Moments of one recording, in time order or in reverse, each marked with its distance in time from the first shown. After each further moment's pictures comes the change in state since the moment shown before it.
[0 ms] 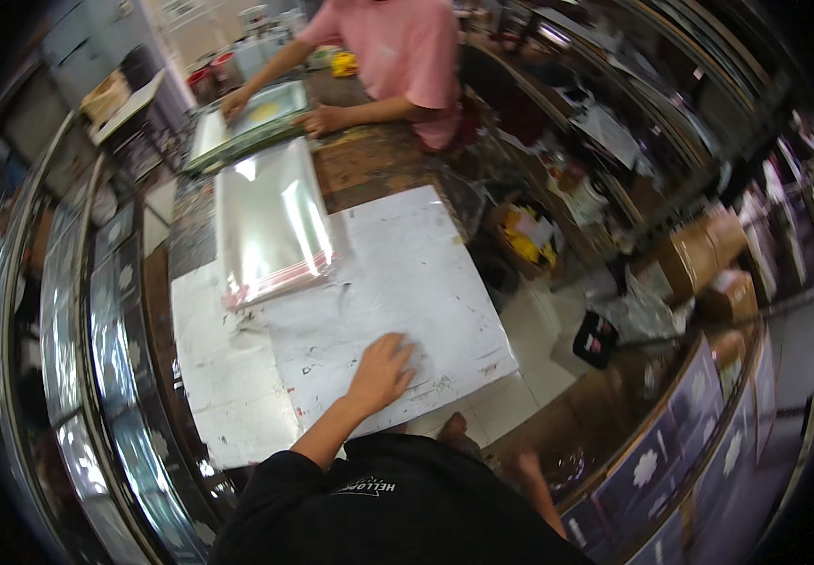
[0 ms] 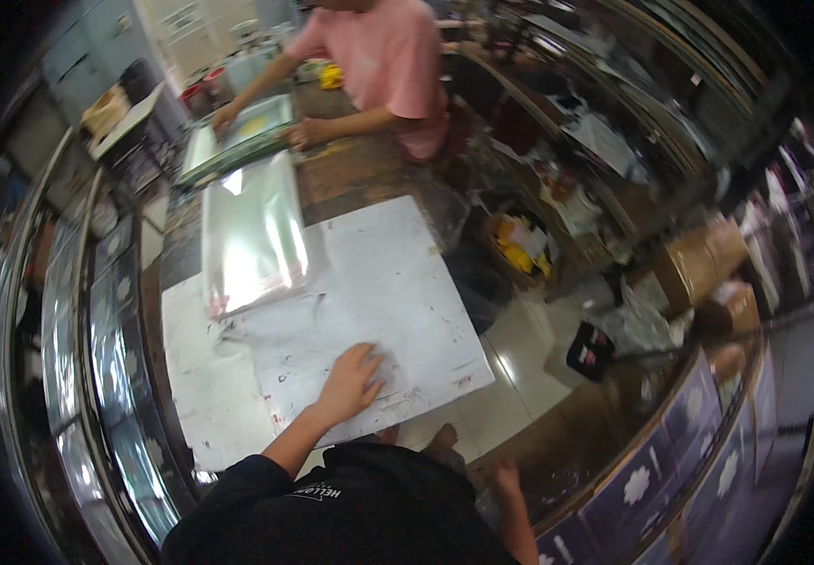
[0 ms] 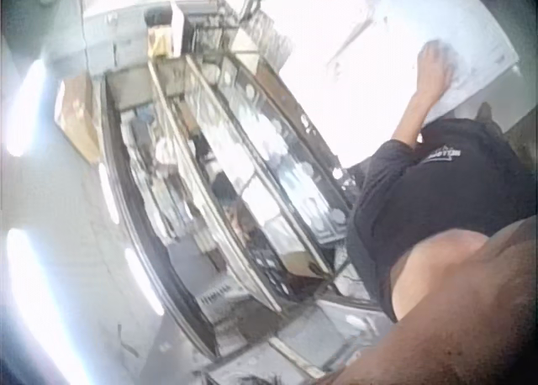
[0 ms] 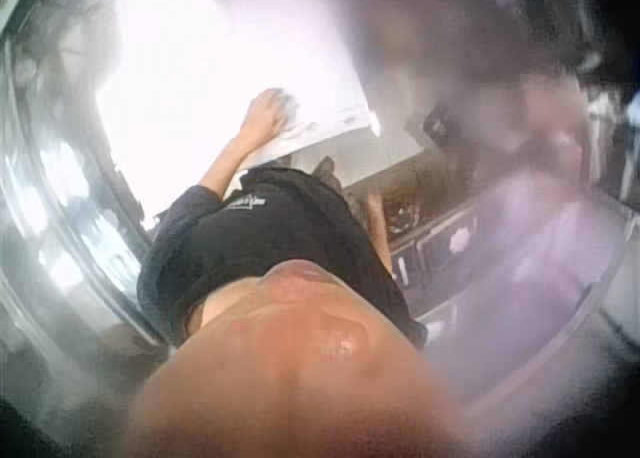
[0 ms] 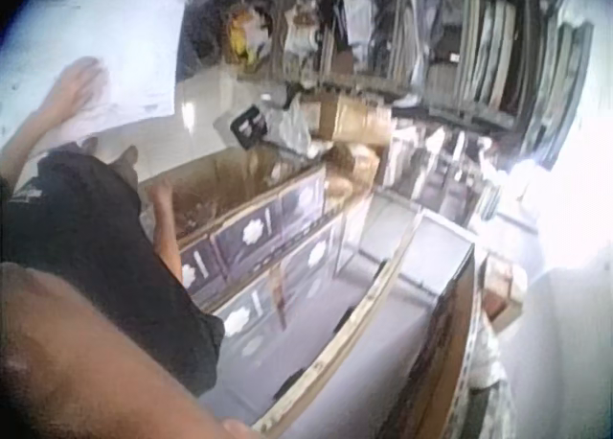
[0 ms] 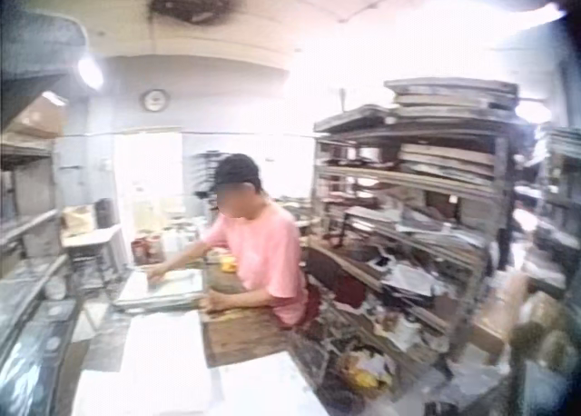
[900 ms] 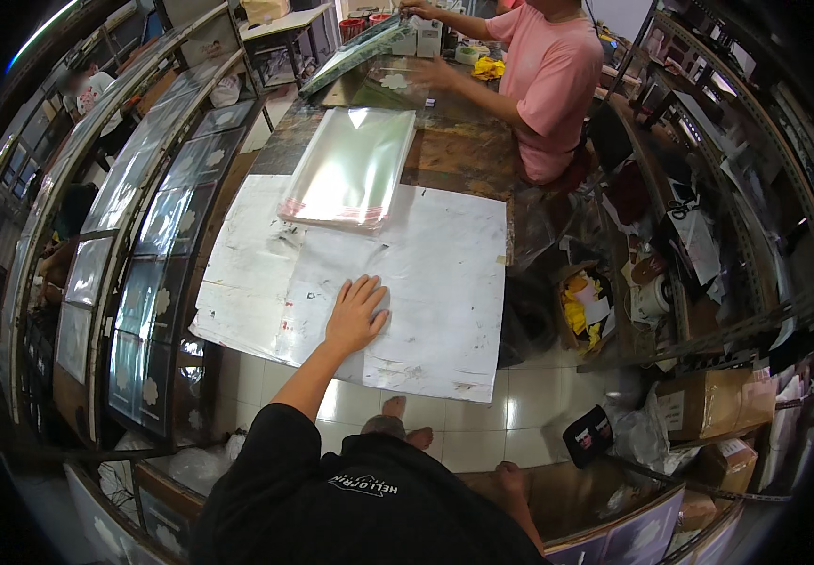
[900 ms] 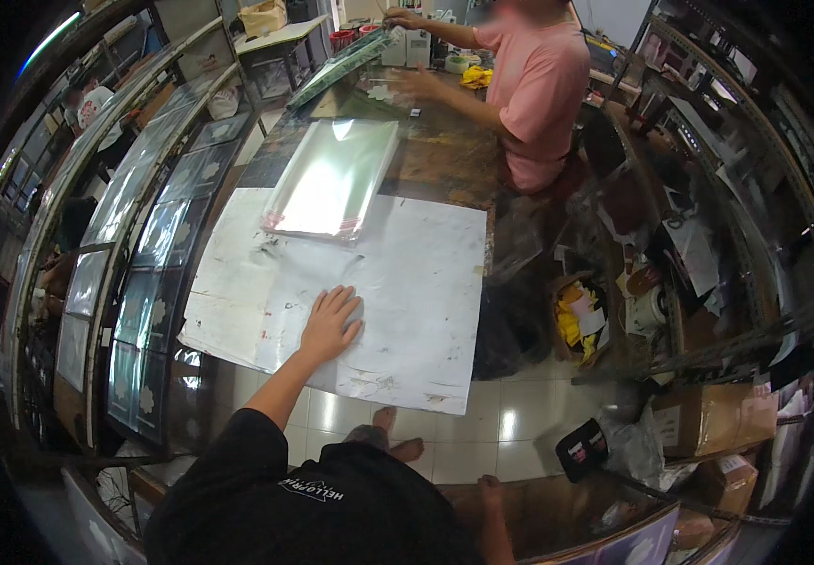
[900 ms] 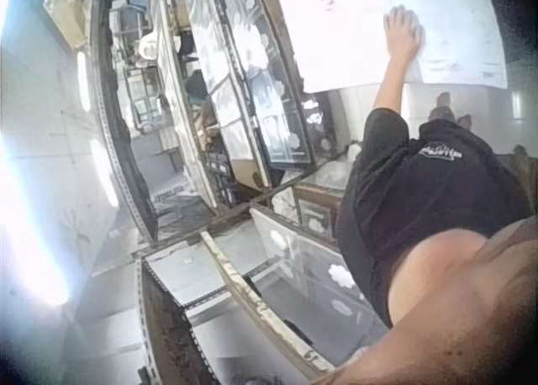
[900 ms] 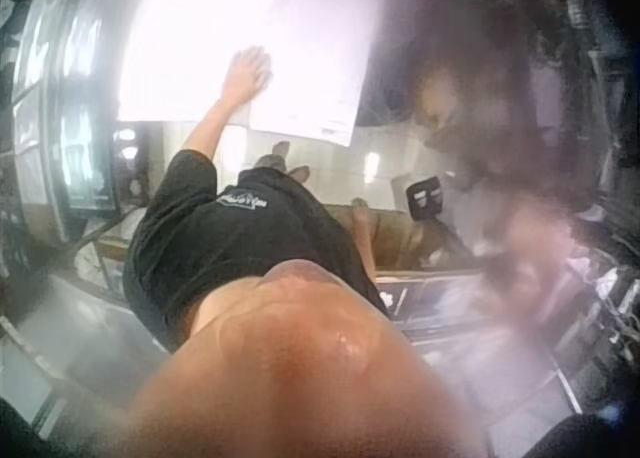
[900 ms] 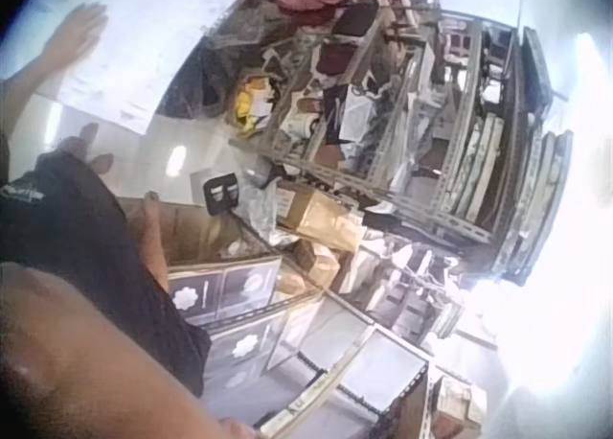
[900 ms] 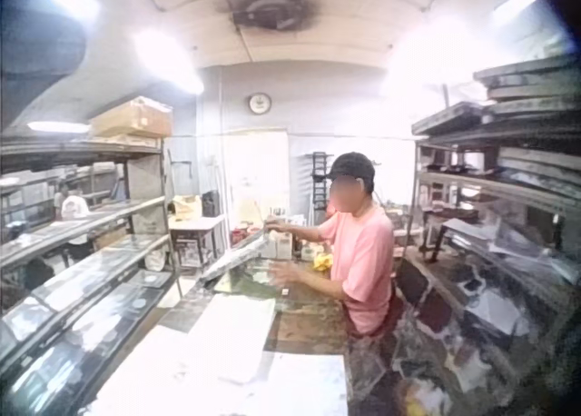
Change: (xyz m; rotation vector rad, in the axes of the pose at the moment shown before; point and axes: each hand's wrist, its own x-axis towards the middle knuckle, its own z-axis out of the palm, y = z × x) left_hand -0.006 -0.007 0.030 0.382 0.370 -0.477; right_hand 0.165 -0.060 -0.136 -0.532 -0.118 -0.201
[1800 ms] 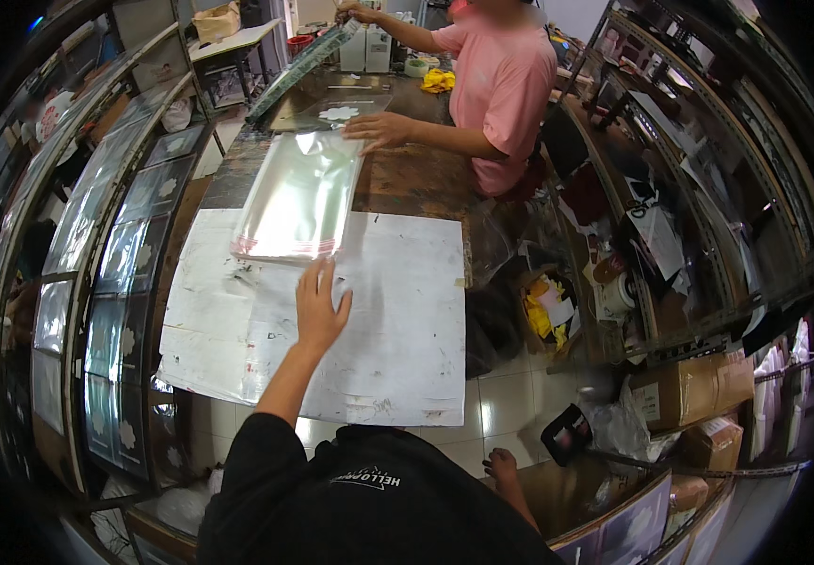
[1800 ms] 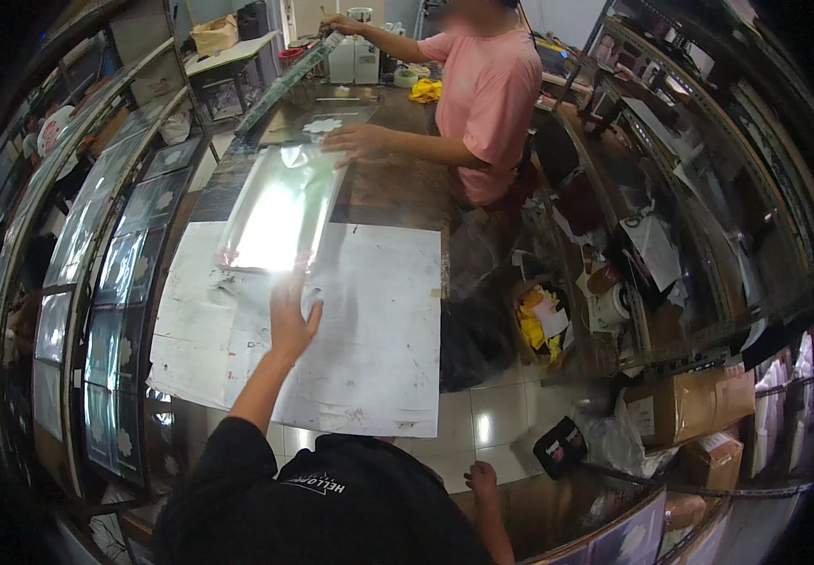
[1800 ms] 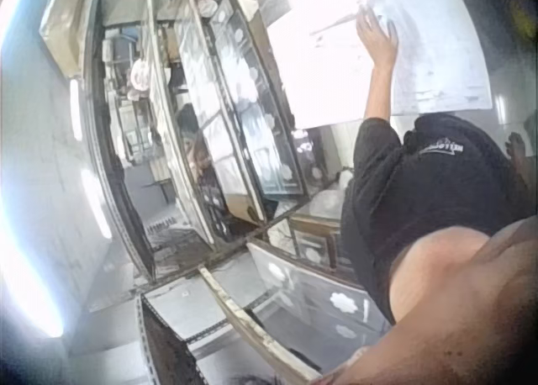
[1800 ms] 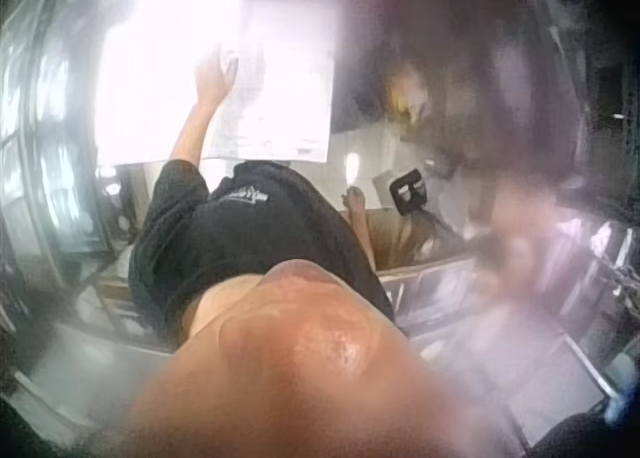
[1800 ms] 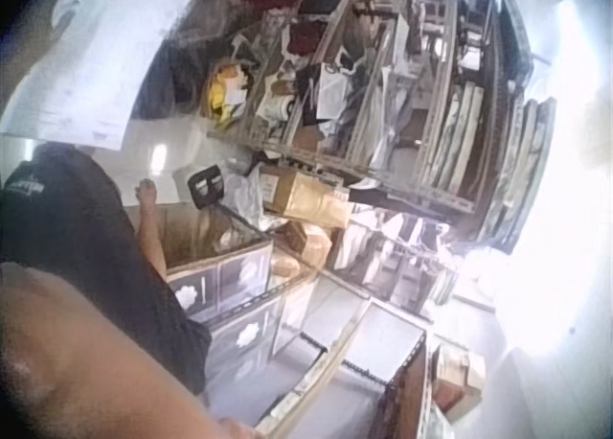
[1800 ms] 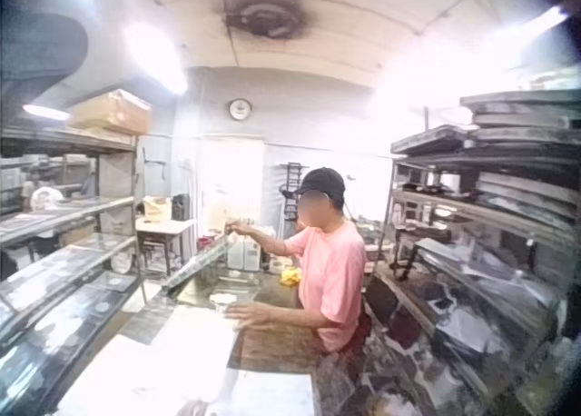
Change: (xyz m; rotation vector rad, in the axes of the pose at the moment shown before) left_hand 0.090 0.008 -0.019 -0.156 0.326 -0.099; right_hand -0.006 -0.134 -0.005 0.249 0.028 0.097
